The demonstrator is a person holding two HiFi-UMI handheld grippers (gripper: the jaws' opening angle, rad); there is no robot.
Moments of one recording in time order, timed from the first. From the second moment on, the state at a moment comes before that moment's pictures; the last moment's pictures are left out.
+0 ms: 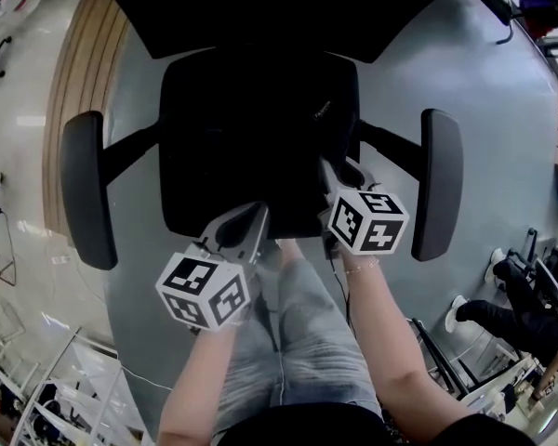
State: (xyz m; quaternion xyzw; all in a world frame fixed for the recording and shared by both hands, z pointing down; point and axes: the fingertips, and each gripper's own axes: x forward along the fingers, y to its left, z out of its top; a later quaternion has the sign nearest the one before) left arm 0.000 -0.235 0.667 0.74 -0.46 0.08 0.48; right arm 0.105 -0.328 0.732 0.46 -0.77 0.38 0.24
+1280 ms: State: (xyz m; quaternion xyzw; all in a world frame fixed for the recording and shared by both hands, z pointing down) left arm -0.089 -0.130 0.527 0.81 -0.43 0.07 0.39; right arm 0.029 -0.188 0.540 0.49 -0.80 0.34 0.10
